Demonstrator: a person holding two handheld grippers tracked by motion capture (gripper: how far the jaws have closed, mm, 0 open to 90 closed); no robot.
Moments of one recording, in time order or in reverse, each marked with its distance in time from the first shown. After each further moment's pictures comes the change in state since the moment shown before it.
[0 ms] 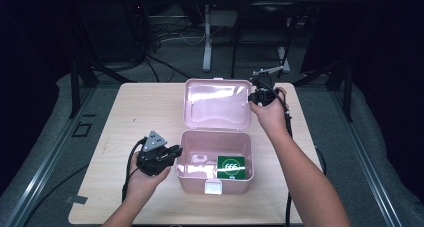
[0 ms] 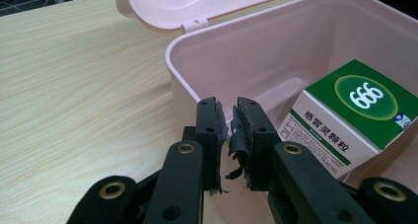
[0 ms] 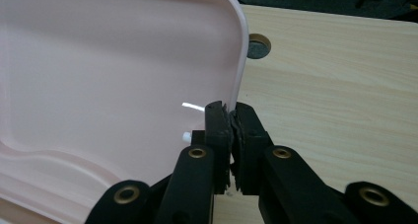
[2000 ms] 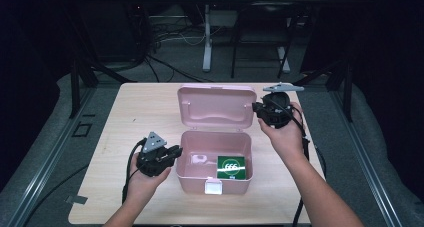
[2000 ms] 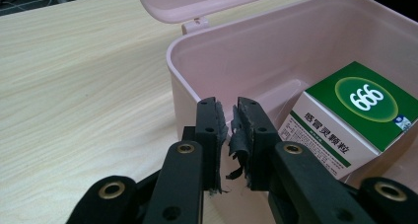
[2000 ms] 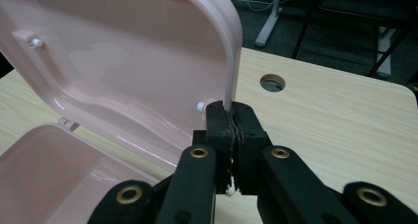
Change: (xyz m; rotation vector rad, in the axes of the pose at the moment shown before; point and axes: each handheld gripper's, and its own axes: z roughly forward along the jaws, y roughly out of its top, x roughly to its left) left arm -0.001 -0.002 -0.001 -0.010 0.008 -0.010; right arm 0.008 -0.054 -0.076 -0.248 0.098 -0.156
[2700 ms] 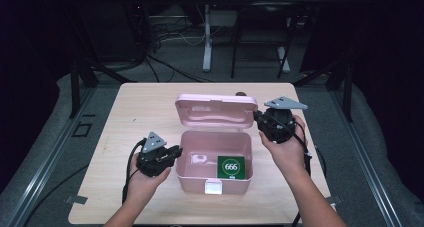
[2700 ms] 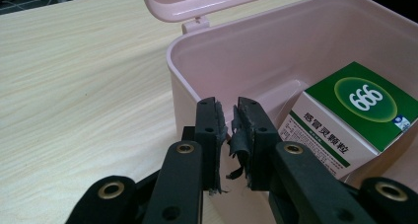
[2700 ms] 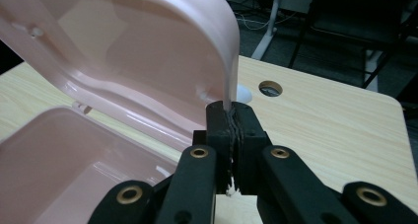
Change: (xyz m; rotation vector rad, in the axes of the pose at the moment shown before) left arm 0.000 -0.001 0.000 -0.001 -0.001 -0.009; right arm 0.016 -0.027 -0.023 -0.075 -0.024 -0.057
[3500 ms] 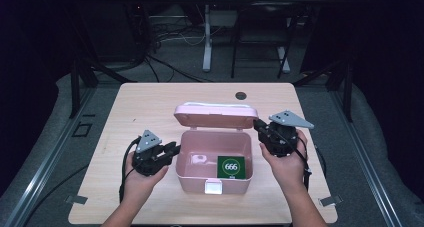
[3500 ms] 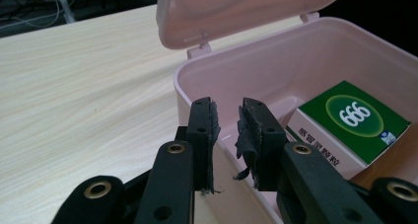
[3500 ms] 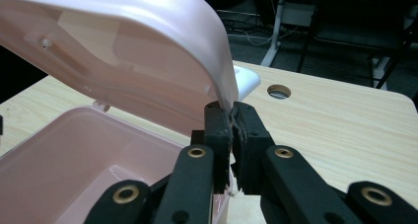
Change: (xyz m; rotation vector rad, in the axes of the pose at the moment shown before) left arm 0.001 0.008 -0.016 -0.068 0.007 0.002; right arm 0.007 -0.028 -0.014 -0.087 0.025 0.052
